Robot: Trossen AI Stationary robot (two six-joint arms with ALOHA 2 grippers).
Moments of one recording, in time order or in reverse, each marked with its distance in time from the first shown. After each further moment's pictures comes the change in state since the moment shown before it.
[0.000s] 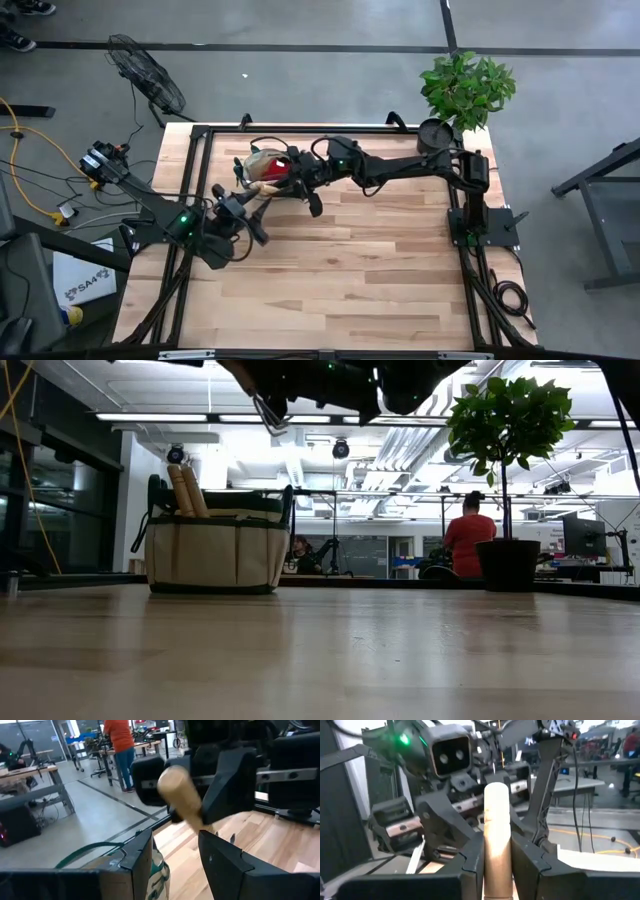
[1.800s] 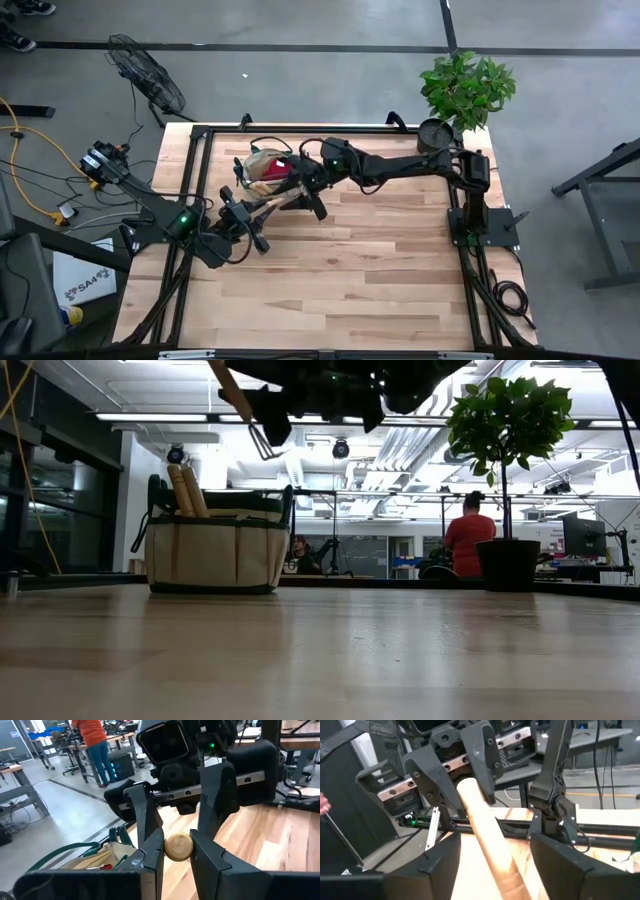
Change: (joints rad) left arm 0.000 0.002 0.000 0.096 0.145 0.135; right arm -0.009 -0.005 0.000 -0.198 -0.071 0.015
